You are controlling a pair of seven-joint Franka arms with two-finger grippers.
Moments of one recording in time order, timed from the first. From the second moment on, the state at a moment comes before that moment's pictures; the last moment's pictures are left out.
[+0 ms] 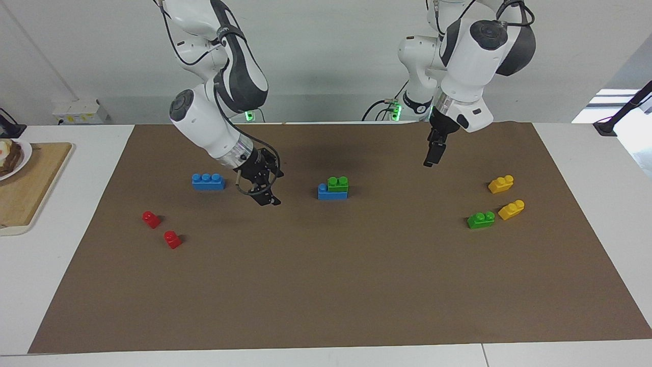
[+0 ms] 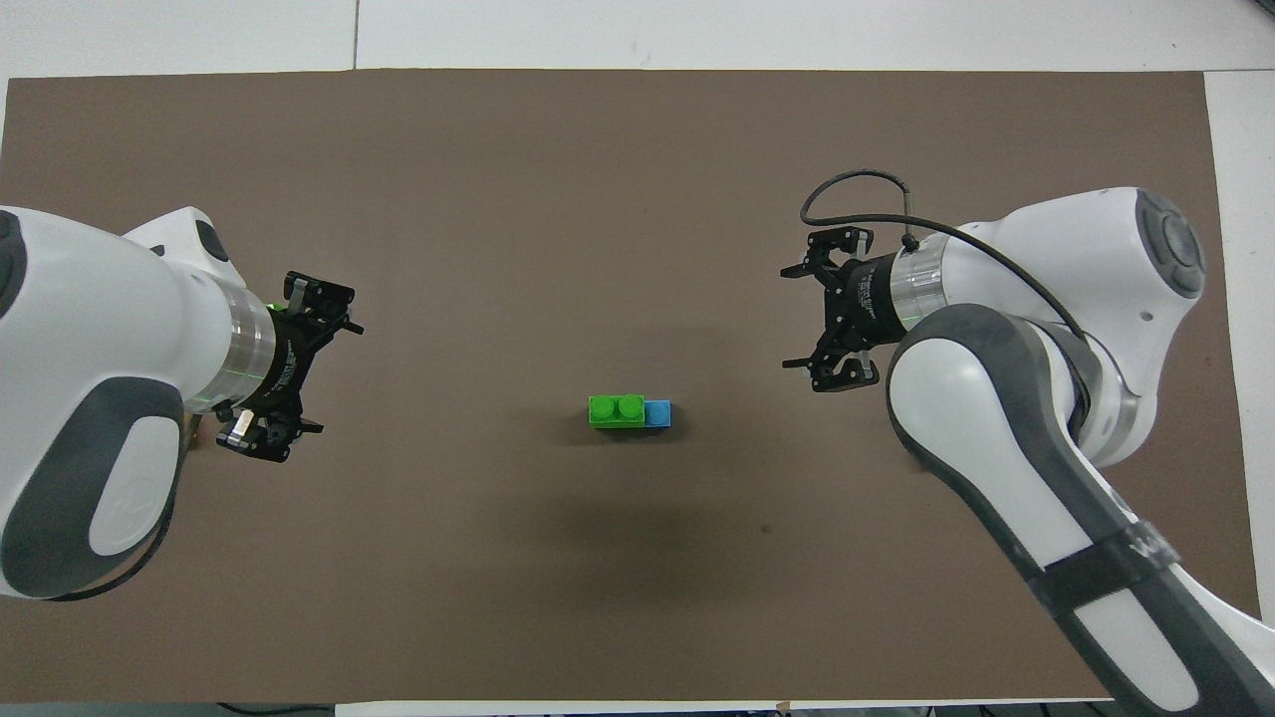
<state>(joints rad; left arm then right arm) -0.28 -0.13 -0.02 -1.95 -0.04 1.82 -1.41 0.20 0.09 0.05 -1.97 0.56 2.17 1.51</state>
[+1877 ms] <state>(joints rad) -0.06 -0.02 -0.03 -1.70 -0.04 1.57 -0.25 -0.04 -0.03 0.05 -1.60 0.01 1.49 0.01</state>
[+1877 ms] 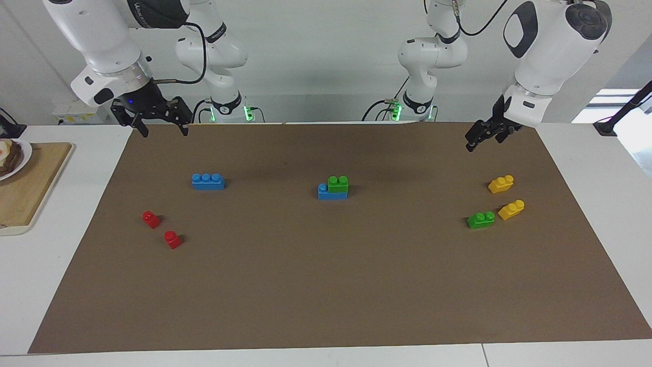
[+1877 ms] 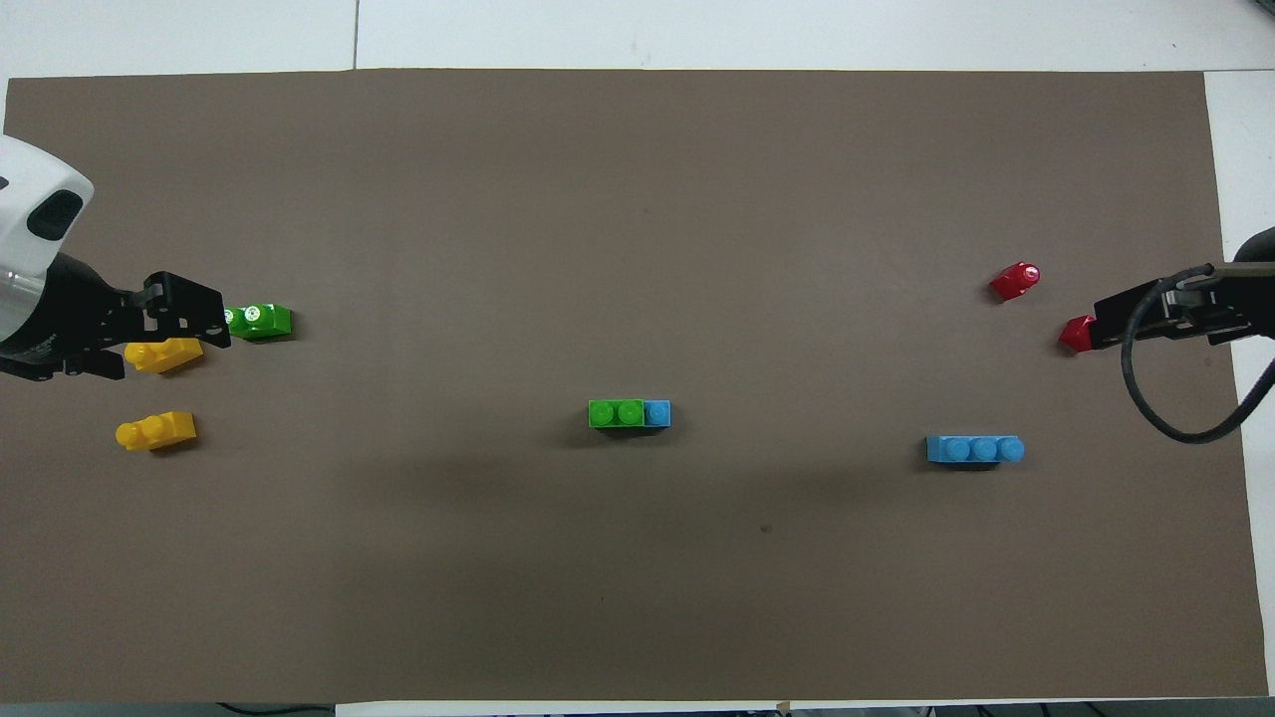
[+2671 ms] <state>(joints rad) -0.06 0.00 -0.01 -1.67 -0.04 1.54 -0.15 -0.05 -0.03 0.04 -1.60 0.01 1.52 0.01</state>
